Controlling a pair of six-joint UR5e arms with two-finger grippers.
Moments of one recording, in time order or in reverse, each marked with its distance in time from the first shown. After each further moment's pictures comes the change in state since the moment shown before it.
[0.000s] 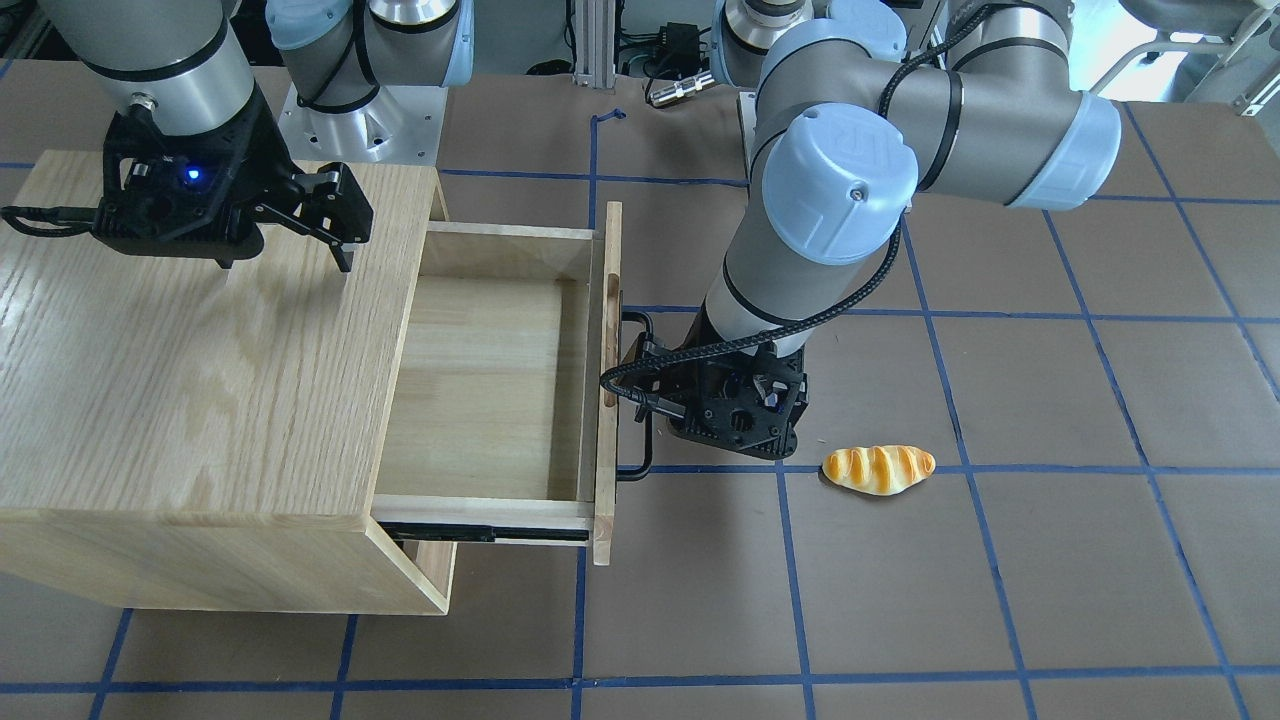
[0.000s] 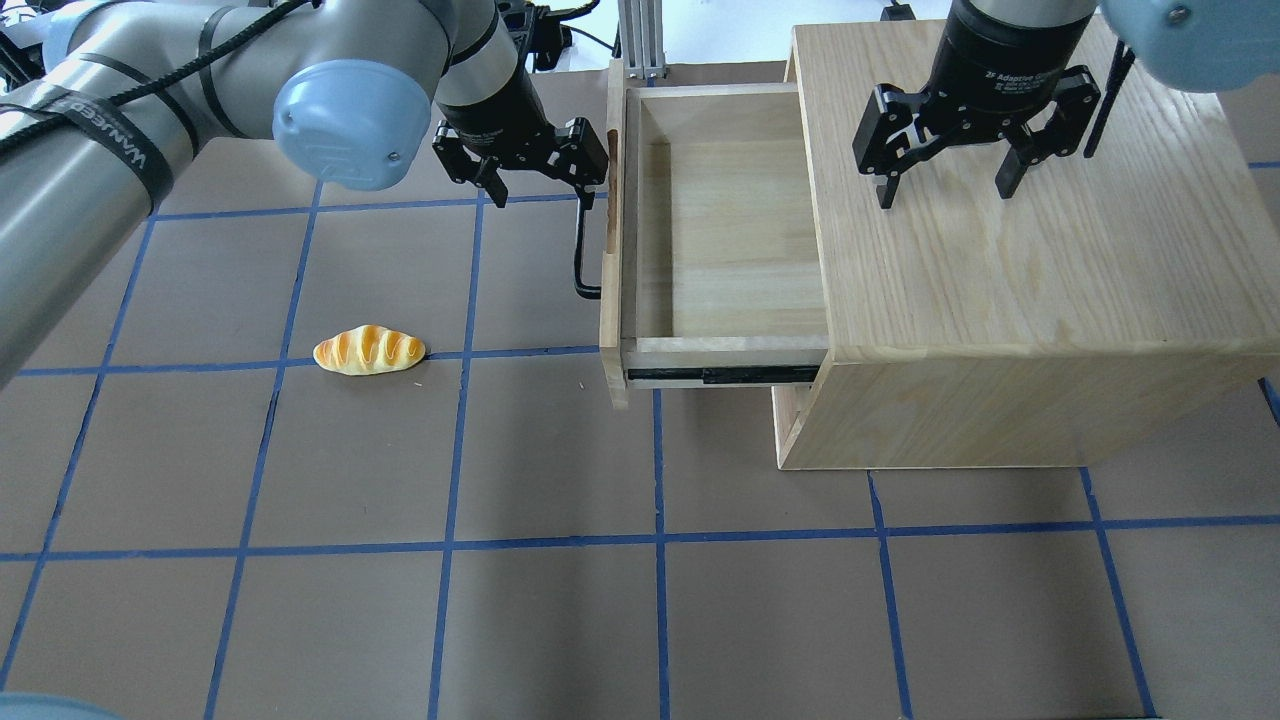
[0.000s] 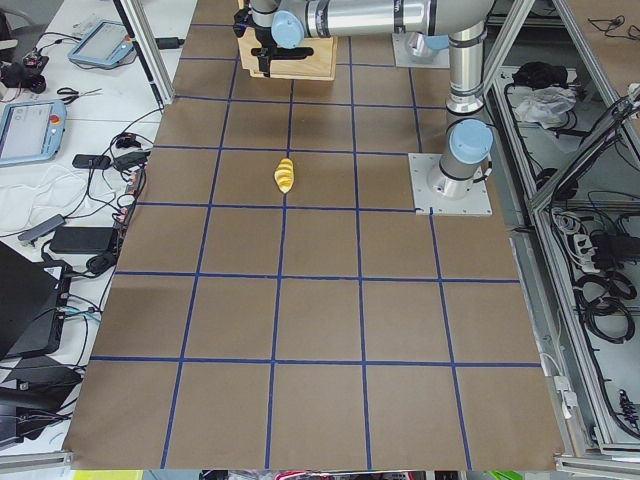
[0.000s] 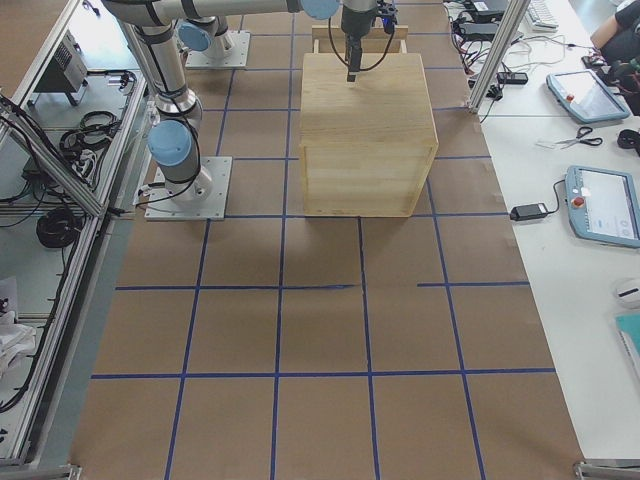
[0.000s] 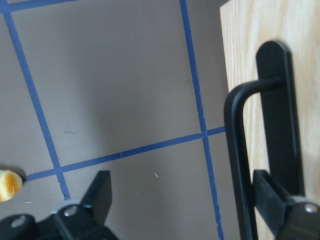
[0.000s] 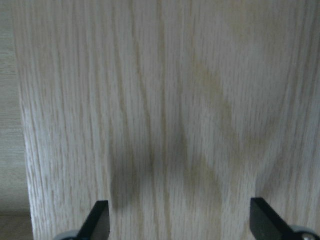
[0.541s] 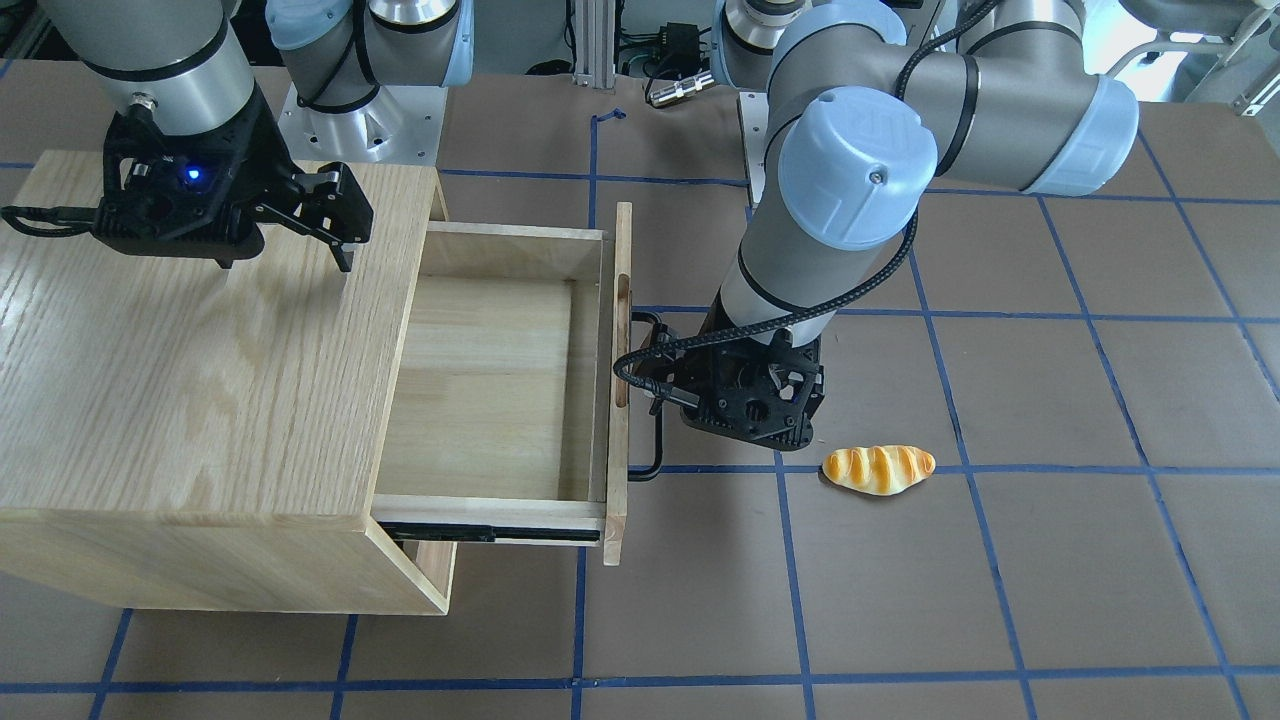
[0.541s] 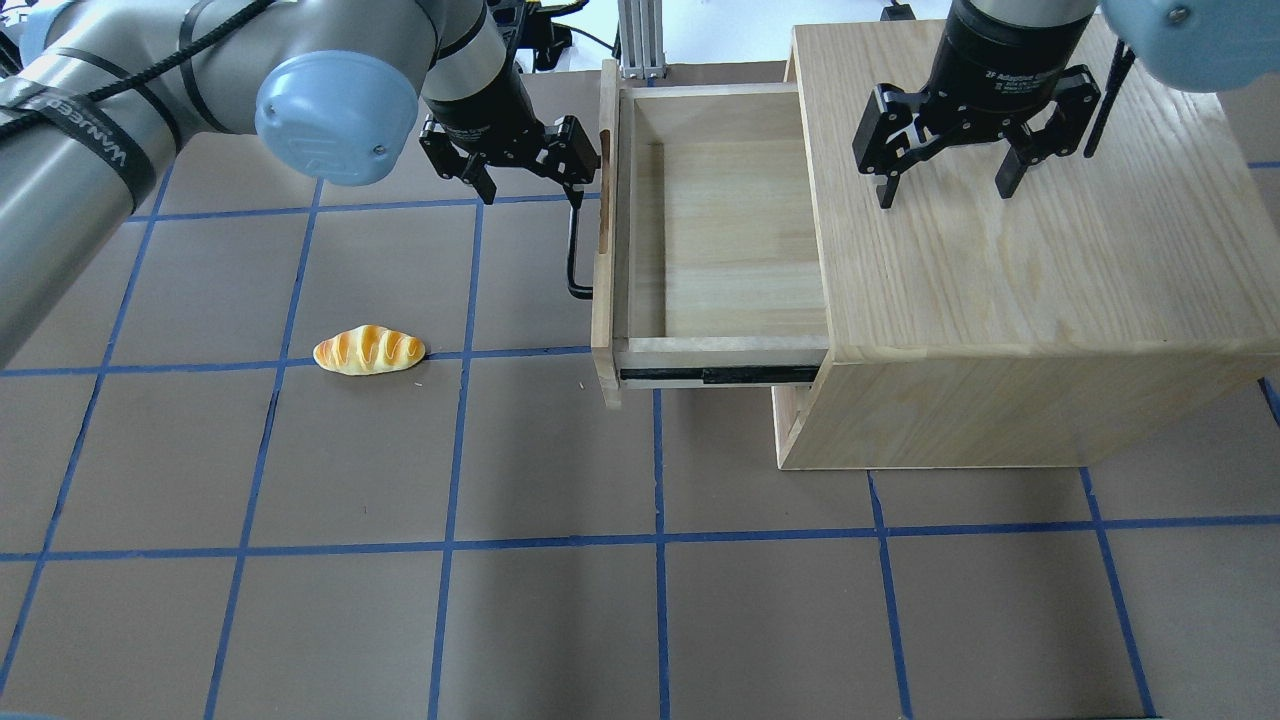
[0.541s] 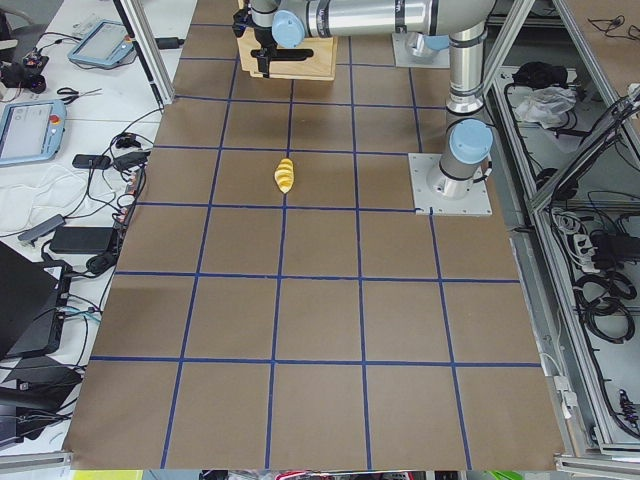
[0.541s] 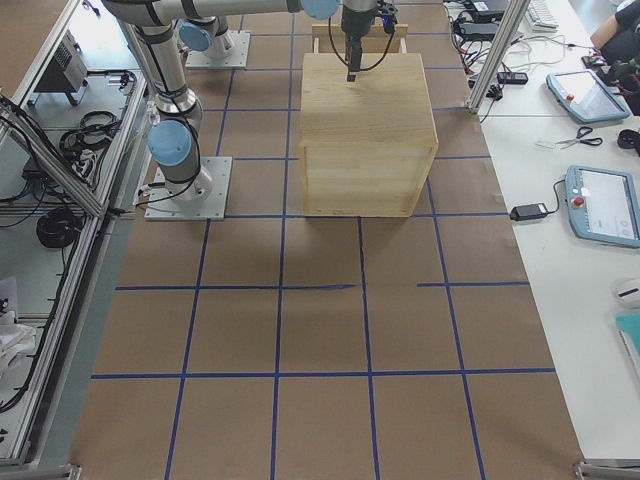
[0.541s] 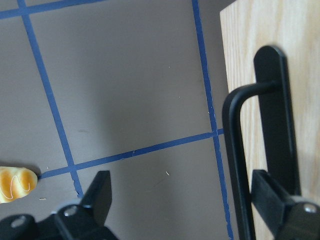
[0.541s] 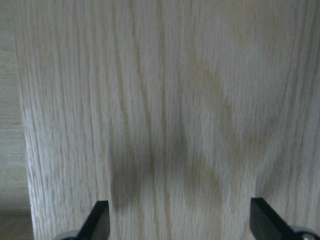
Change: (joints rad) left arm 0.008 0.024 0.008 -0.043 0.021 0.024; right arm 0.000 0.000 0.000 0.000 0.000 0.000
